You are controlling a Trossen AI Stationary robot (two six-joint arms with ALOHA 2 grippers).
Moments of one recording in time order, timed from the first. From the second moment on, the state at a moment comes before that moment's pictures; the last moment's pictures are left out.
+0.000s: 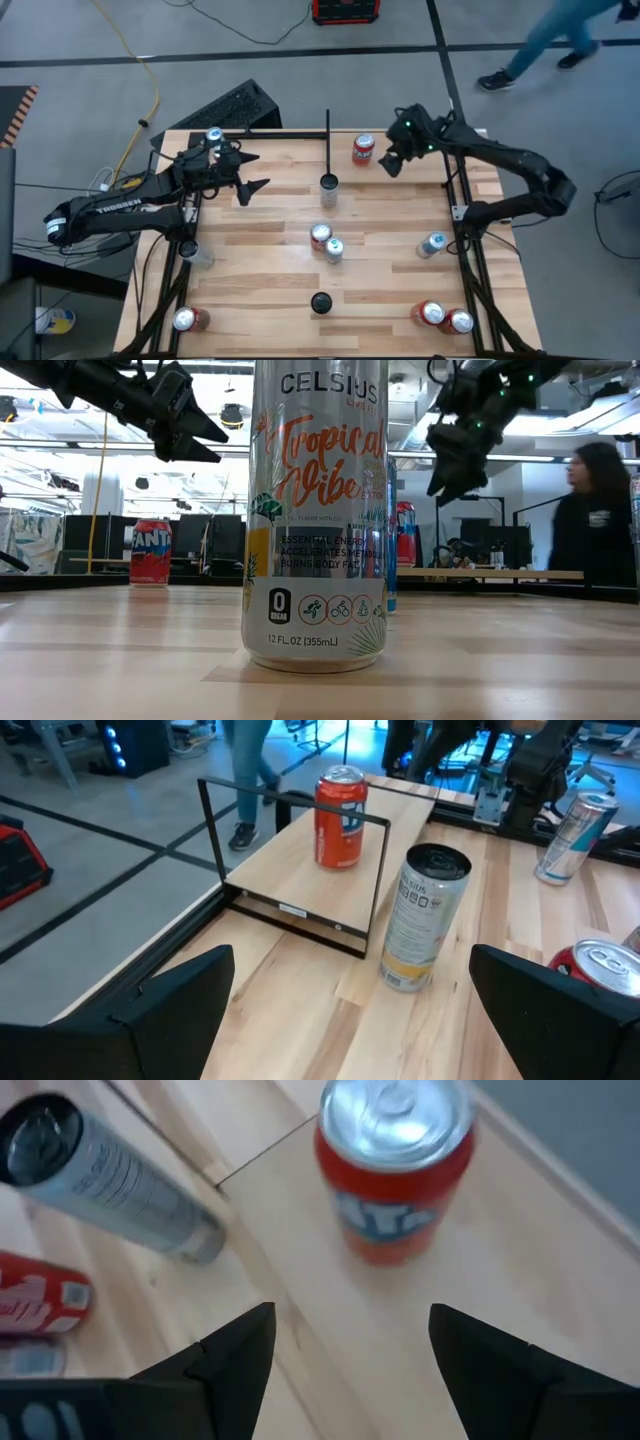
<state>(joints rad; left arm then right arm) 0.43 0.72 0.52 -0.01 -0.02 -0.04 -0.68 1.27 1.00 -0.64 -0.19 0.03</state>
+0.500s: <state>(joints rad) 0.43 0.72 0.52 -0.01 -0.02 -0.07 -0.81 1.46 0.99 -0.53 -0.41 -0.09</state>
